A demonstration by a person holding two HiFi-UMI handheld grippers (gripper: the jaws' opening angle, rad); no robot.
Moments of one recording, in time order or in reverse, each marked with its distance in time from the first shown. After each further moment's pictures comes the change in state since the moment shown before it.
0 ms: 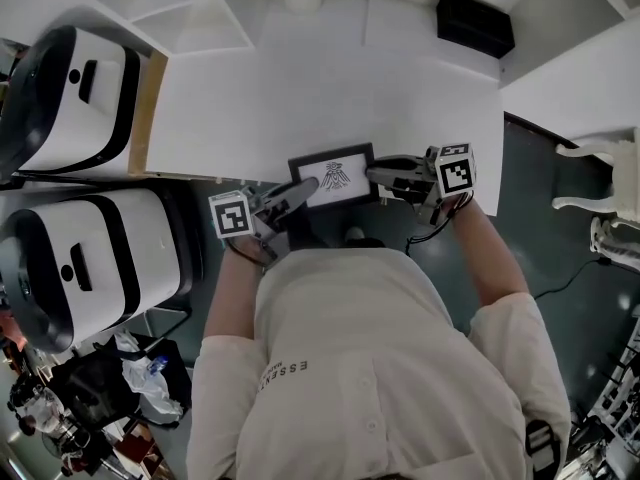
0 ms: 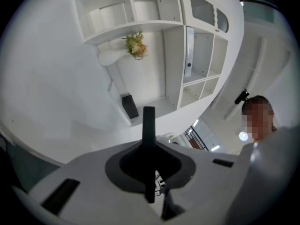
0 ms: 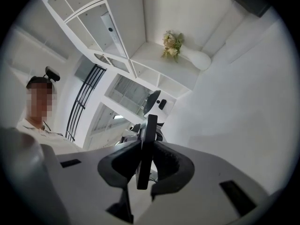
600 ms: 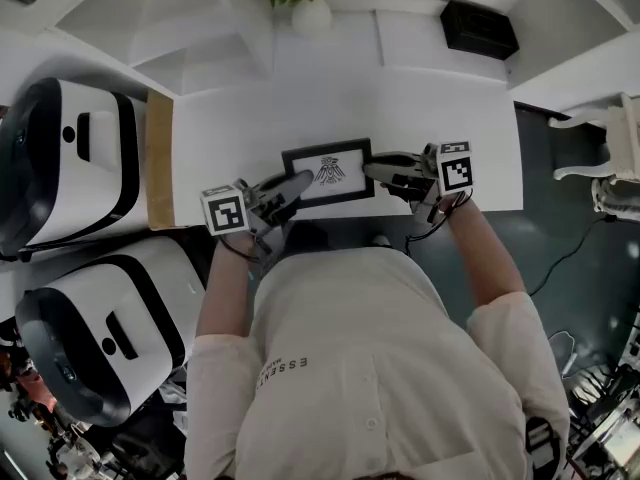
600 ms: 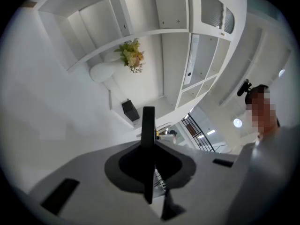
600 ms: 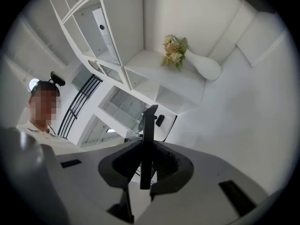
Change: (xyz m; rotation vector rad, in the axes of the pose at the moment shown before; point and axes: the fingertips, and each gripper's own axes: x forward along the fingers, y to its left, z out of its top) left arm -0.062 0.025 0.129 0.136 0.183 0.002; right arm 0.100 -0.004 0.079 0.001 -0.195 -0.044
